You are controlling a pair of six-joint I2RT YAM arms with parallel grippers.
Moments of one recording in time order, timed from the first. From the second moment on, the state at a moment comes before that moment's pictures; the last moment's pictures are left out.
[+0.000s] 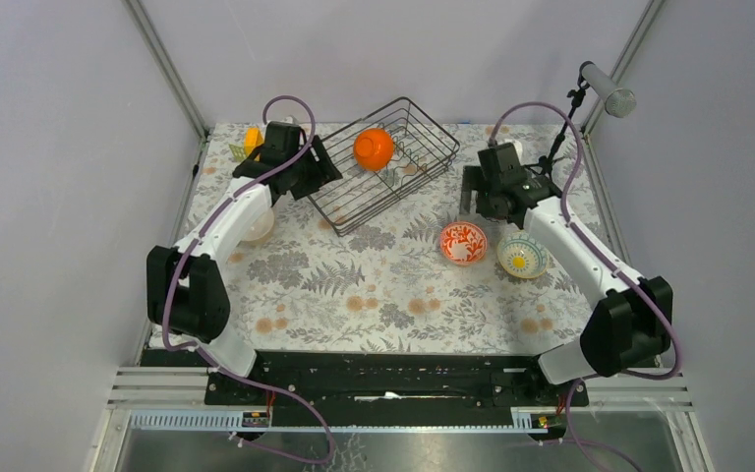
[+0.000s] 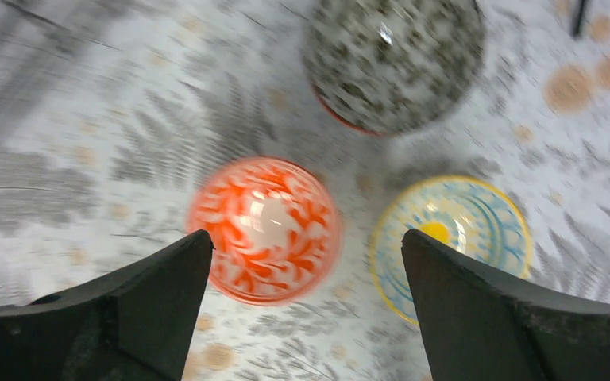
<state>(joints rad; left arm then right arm) -0.27 1.62 1.37 -0.48 0.10 -0.68 0.38 1.46 1.23 -0.73 0.34 0.37</state>
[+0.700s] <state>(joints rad) -0.25 1.64 1.38 -0.57 -0.01 -0.64 0.38 2.15 1.97 -0.36 -0.23 0.48</state>
